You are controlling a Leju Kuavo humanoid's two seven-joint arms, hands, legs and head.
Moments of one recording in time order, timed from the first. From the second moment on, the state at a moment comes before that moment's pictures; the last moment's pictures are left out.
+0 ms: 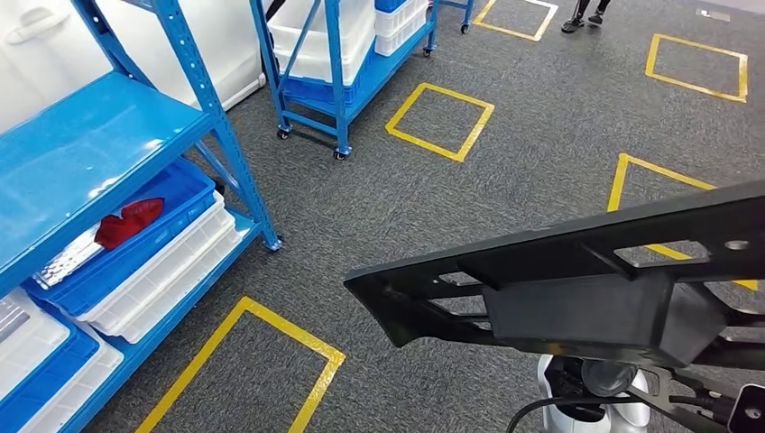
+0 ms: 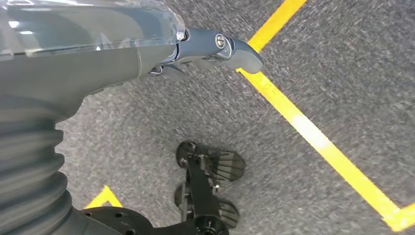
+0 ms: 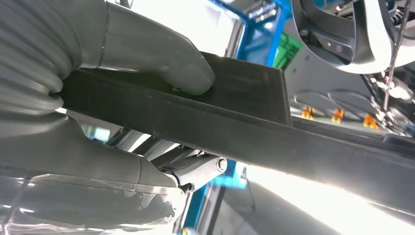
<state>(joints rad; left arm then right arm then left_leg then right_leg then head) -0.04 0.03 -0.15 -0.18 0.41 0.18 -0.24 -0.06 0.13 -0.03 -2.04 -0.21 0.81 -0.70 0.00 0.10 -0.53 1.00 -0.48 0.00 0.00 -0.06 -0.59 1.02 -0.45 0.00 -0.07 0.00</state>
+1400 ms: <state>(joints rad) -0.04 0.05 -0.14 -0.18 0.41 0.16 -0.26 -0.11 0.14 0.05 -1.98 -0.22 0.77 -0.70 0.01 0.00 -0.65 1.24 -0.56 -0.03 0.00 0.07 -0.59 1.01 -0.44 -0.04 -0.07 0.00</state>
